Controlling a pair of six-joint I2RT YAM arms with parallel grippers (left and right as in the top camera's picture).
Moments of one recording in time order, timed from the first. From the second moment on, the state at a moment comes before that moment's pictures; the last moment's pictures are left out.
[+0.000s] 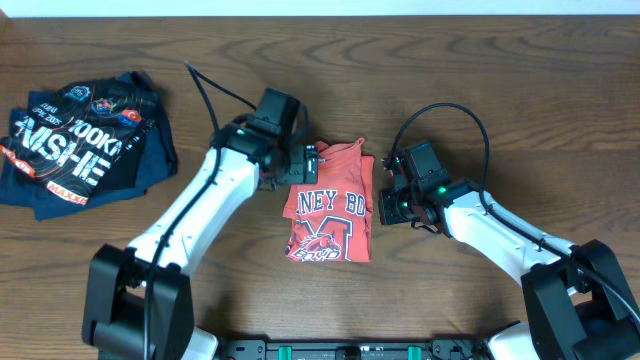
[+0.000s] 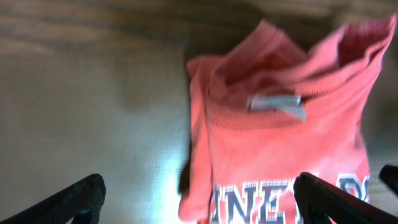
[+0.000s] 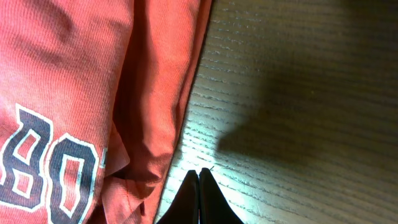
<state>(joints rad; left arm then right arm) -0.38 1.66 1.20 -0.78 0.07 -0.34 0.45 1.61 0.80 -0.36 -0.20 0.33</state>
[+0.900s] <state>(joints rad) -0.34 1.96 1.20 -0.53 0.46 -0.06 0.45 1.61 0.80 -0.39 -0.19 0.33</state>
